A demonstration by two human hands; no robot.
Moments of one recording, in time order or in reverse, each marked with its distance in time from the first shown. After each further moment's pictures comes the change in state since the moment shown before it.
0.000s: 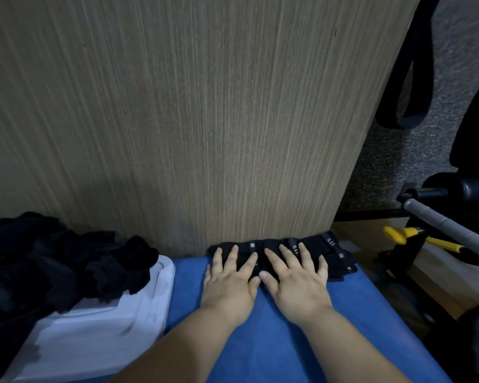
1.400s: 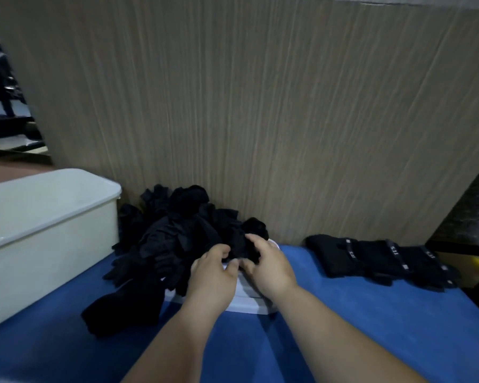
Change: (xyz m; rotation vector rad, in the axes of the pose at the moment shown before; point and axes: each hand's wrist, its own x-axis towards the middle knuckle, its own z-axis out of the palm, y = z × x) left_hand -0.145 -0.175 -0.080 -0.655 0.396 -0.333; right_hand -0.026 -0.239 0.005 0.684 -0.029 -0.237
